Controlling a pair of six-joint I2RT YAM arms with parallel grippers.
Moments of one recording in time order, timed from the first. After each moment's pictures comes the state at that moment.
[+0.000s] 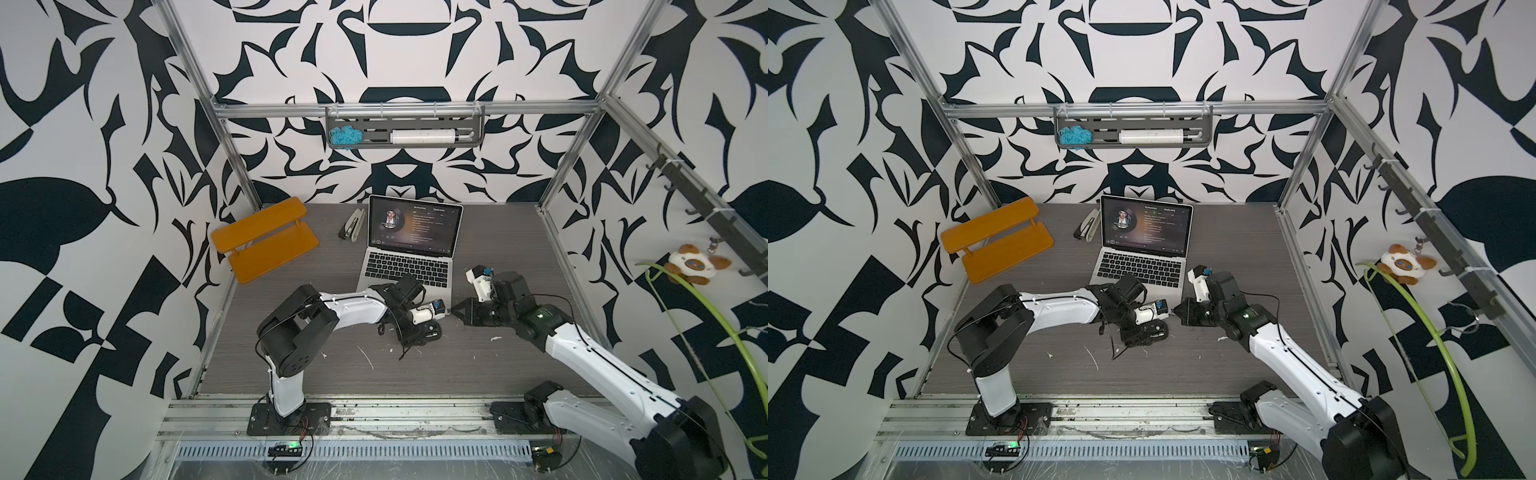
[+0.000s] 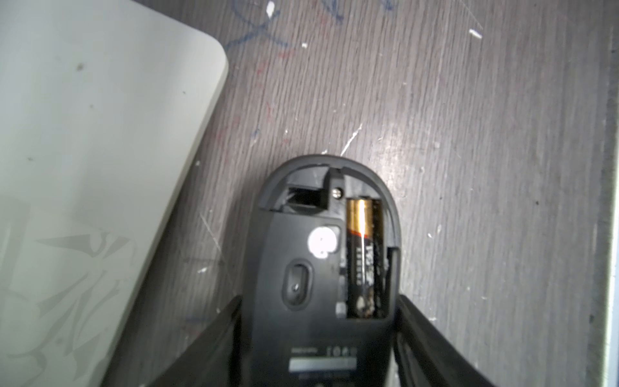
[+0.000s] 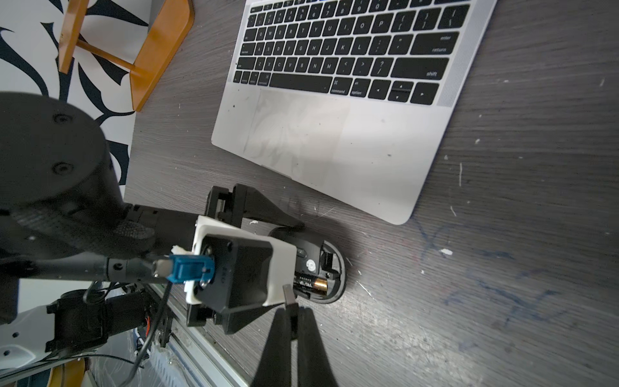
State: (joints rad) left arm -0.89 1.84 1.05 -0.34 0.37 0.41; right arm 0.48 1.00 0.65 -0.45 -0.38 0.51
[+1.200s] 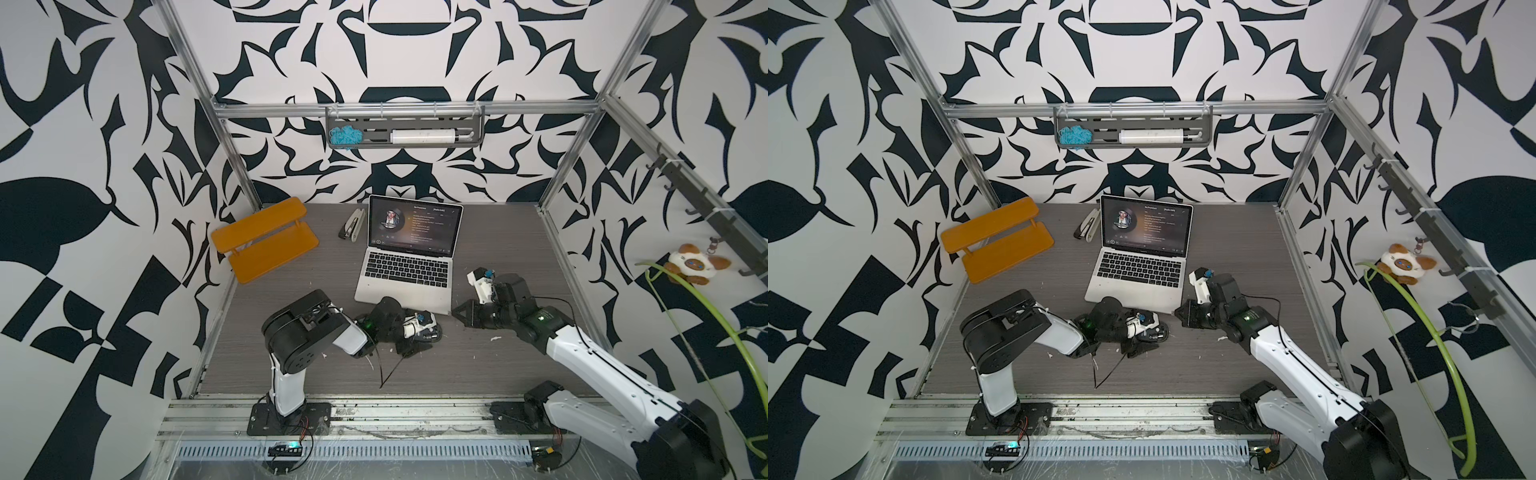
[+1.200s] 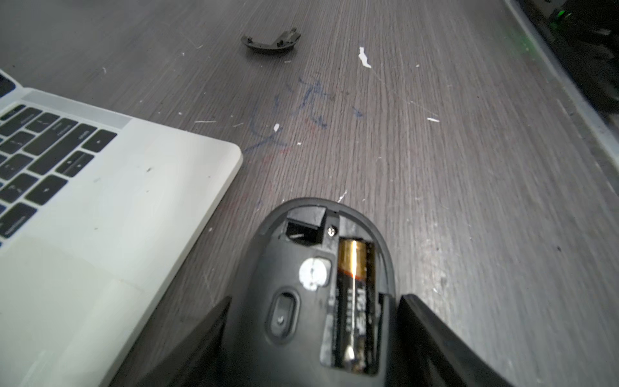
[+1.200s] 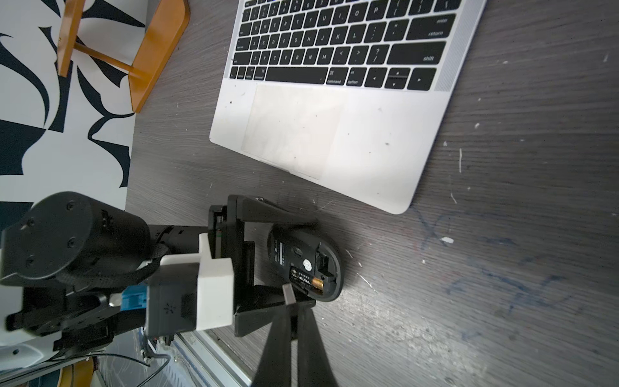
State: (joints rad) left arm -0.89 1.89 0.58 0.74 0.46 0.34; right arm 0.48 0.99 0.63 -0.46 -0.39 0.54
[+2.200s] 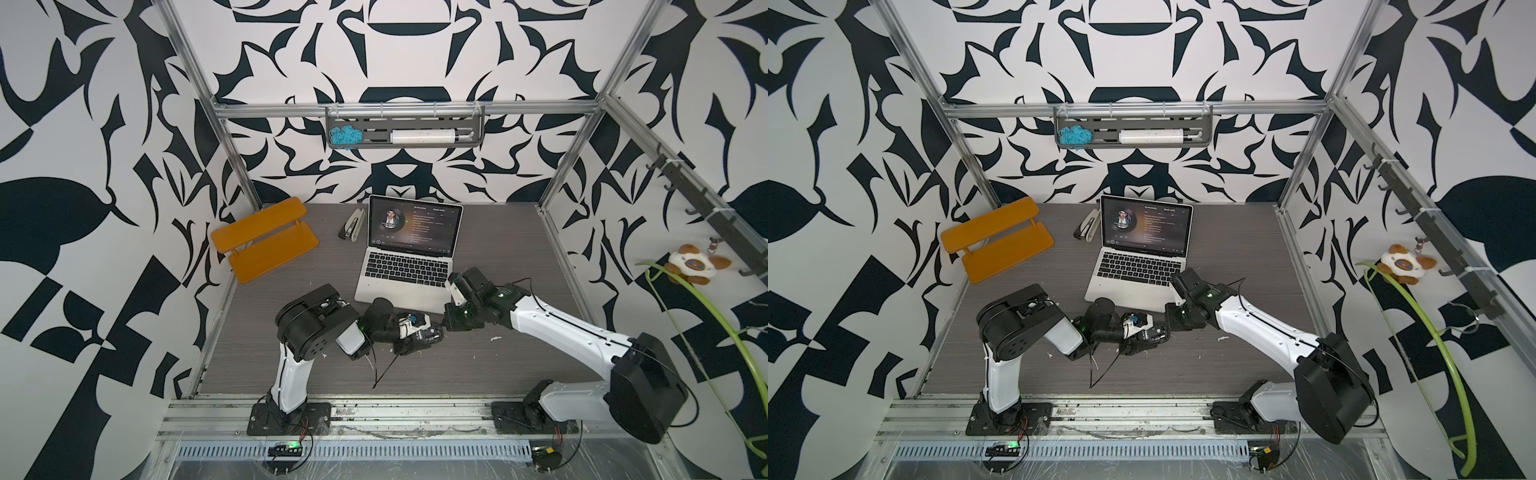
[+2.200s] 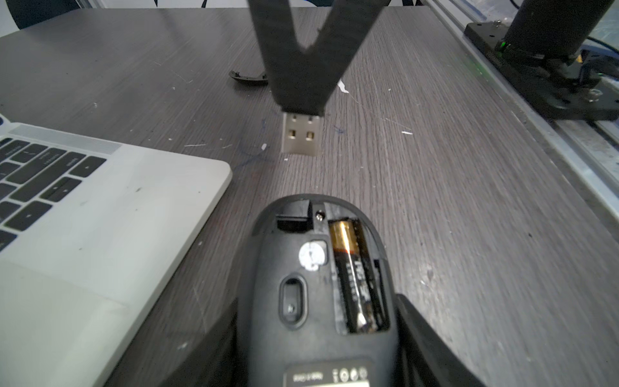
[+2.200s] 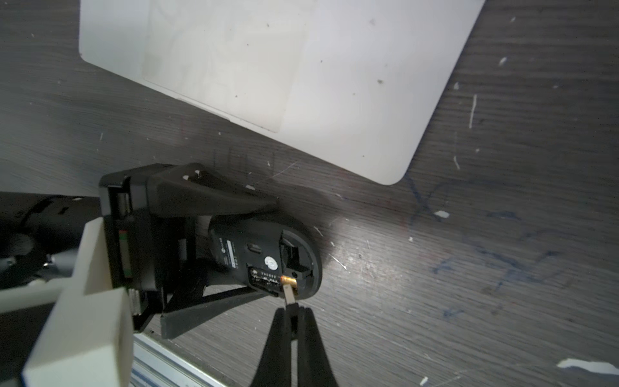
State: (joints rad) left arm -0.84 1.99 0.55 0.95 0.61 0.34; right arm 0.66 1.33 0.85 -0.68 -0.17 0.51
